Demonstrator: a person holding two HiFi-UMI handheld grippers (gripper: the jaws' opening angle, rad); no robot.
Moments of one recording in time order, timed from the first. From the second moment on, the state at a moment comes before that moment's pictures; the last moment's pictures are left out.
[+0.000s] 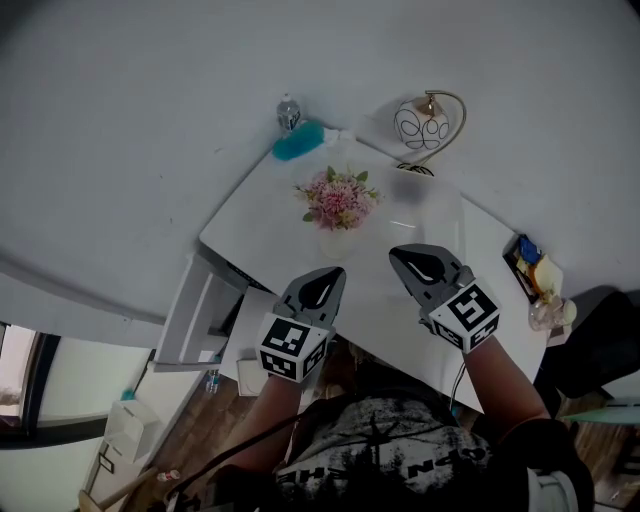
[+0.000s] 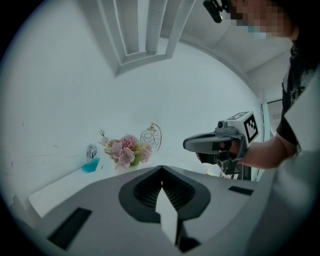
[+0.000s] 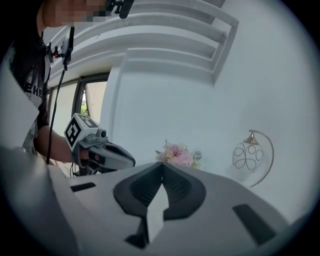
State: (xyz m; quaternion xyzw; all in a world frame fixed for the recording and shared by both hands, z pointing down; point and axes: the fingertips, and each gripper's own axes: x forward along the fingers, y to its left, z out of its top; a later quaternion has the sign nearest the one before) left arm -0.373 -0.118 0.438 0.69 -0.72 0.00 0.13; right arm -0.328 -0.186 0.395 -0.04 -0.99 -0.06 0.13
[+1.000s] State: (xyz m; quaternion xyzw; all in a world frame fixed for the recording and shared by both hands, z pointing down) left arm -0.421 -0.133 0.464 0.66 -0.74 -0.03 0.16; right arm -0.414 -0.241 0.495 -0.17 -0.95 -0.06 0.25
